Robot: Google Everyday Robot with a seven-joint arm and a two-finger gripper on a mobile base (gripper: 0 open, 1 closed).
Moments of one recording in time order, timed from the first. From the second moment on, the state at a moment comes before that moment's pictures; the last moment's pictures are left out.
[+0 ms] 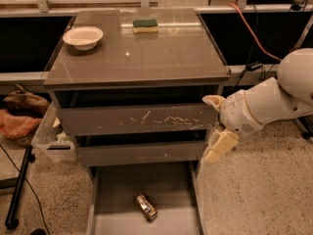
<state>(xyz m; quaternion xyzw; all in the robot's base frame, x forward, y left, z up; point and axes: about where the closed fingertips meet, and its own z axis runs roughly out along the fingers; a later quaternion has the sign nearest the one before) 0.488 -0.131 0.799 -0.63 0.70 0.16 0.30</state>
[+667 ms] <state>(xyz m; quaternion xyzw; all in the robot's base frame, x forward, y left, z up) 0.511 -0.092 0.695 -0.60 0.74 0.15 0.28</state>
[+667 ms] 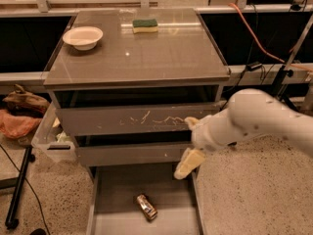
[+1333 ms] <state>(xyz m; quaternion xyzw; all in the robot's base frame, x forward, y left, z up) 0.543 -0.056 0.627 -0.59 0.75 0.08 0.27</state>
